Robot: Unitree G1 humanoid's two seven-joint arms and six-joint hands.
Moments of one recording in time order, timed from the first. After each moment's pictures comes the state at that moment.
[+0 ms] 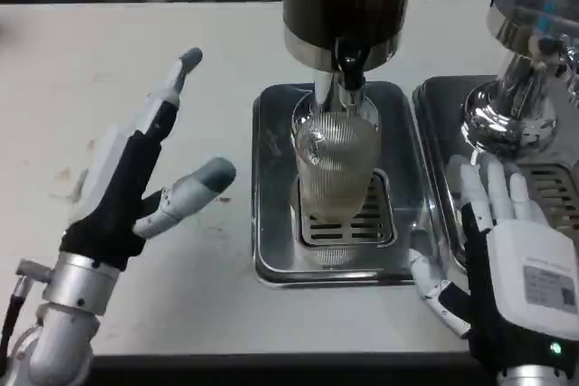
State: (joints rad) left arm -0.28 0.41 -0.13 0.81 0.28 -0.99 0.24; right arm 0.25 -0.20 0.36 -0.11 -0.98 0.21 -0.52
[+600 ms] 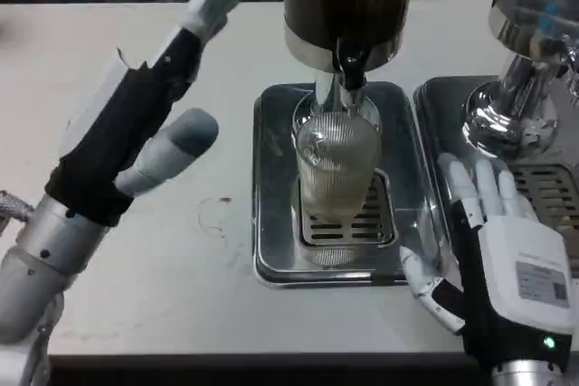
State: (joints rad) left arm -0.23 0.46 -0.08 0.33 -0.21 -0.80 -0.37; right arm 0.23 -0.21 0.37 -0.08 -0.96 0.18 -0.51
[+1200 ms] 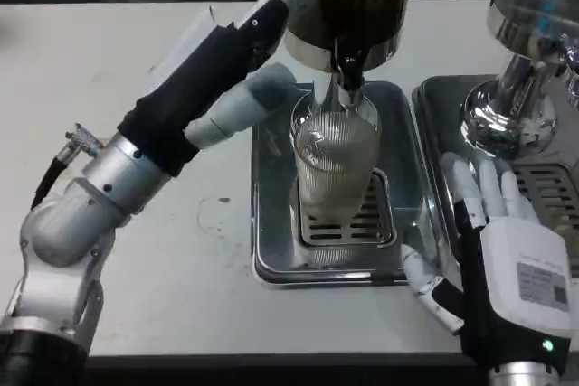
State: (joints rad) left arm -0.47 0.34 -0.09 0.49 -0.18 -0.71 -0.55; right arm 0.24 -0.17 0.36 -0.08 -0.96 0.18 -0.53
